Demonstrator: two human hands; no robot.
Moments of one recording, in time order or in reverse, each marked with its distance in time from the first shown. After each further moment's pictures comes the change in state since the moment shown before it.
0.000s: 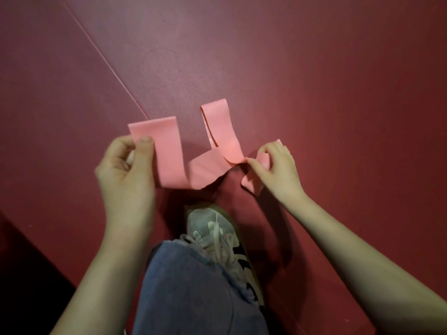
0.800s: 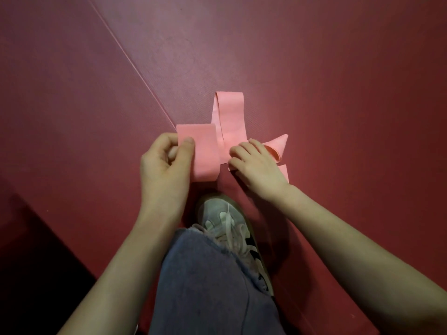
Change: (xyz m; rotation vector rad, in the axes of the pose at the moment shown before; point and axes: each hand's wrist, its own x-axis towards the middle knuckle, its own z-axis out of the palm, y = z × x) left_hand -0.007 -0.007 0.002 0.115 -0.170 -0.067; right_hand 0.009 -0.009 0.046 -0.603 -0.186 -0.691
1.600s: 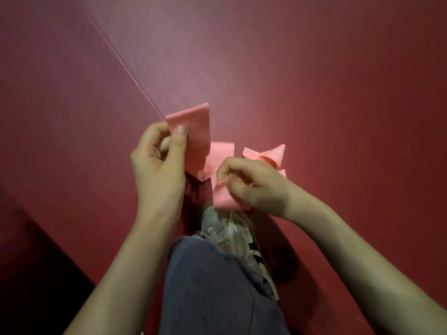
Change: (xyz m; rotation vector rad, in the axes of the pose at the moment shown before) left_hand 0.007 0.017 0.001 -0.125 0.012 0.214; right_hand -0.005 -0.046 -0.109 1.015 -0.199 0.274
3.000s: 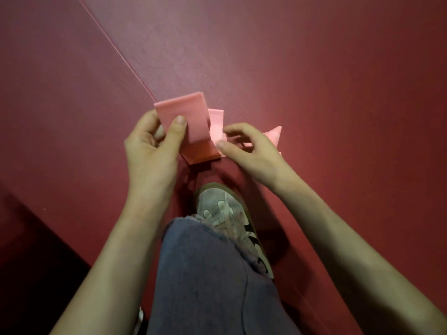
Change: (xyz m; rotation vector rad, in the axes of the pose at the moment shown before) left_hand -0.005 -0.007 -0.004 -0.126 -0.108 -0.115; right_hand 0.015 0.032 0.012 0.258 0.365 0.169
